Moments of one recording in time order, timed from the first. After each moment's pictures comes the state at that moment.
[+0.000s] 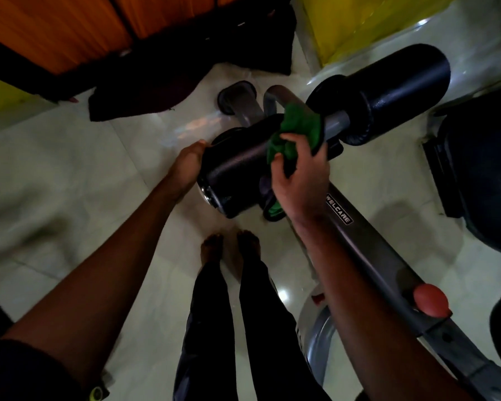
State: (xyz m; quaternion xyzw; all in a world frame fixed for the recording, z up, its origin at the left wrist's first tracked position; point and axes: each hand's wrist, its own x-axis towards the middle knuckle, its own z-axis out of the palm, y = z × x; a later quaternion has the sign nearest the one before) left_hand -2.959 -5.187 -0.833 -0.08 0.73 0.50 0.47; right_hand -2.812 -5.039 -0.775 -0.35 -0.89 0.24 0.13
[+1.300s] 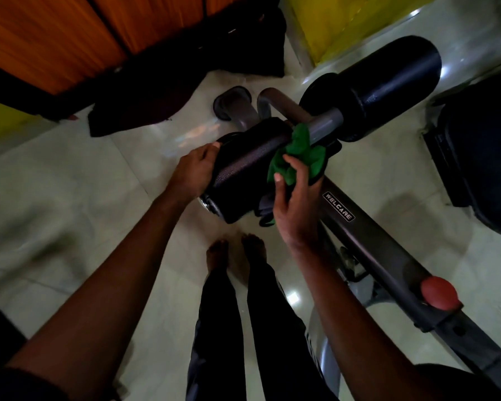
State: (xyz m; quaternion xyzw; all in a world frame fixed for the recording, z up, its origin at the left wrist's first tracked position) left_hand -2.958 -5.176 -0.826 0.14 0.84 0.30 0.42; right_hand -2.773 -5.064 -0.795 -0.41 -0.84 0.32 0.15
